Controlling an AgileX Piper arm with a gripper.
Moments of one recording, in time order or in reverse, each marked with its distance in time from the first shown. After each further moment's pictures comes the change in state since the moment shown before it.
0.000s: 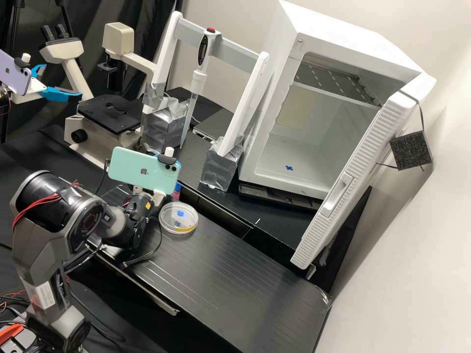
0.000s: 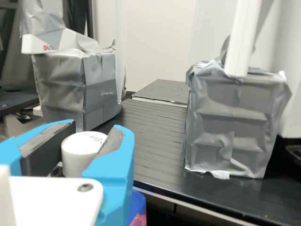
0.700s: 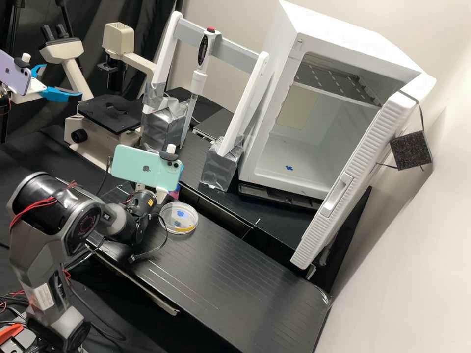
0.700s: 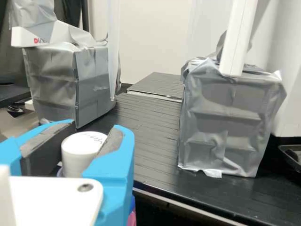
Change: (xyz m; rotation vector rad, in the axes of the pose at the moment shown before) arm 0.004 0.007 -0.001 0.006 -0.031 -0.020
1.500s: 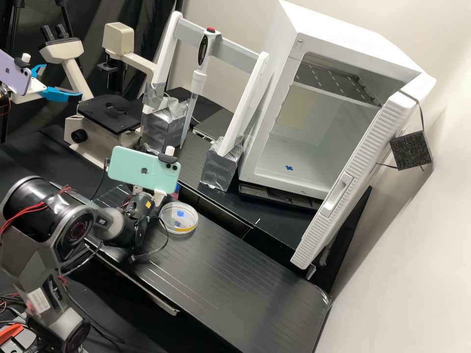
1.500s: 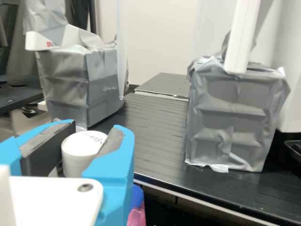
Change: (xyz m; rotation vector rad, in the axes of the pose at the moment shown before) arm -0.014 0.000 -0.003 0.006 0.029 -0.019
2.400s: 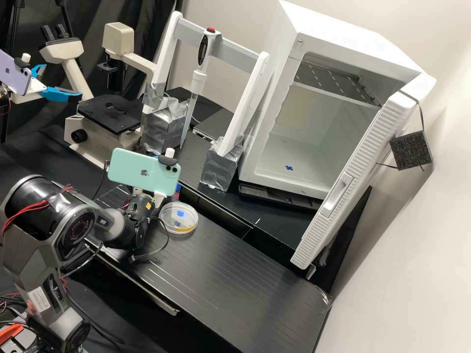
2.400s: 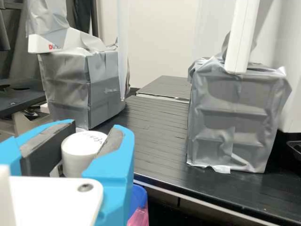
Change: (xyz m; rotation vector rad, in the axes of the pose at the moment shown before) arm 0.002 0.001 0.004 0.017 -0.001 0.000
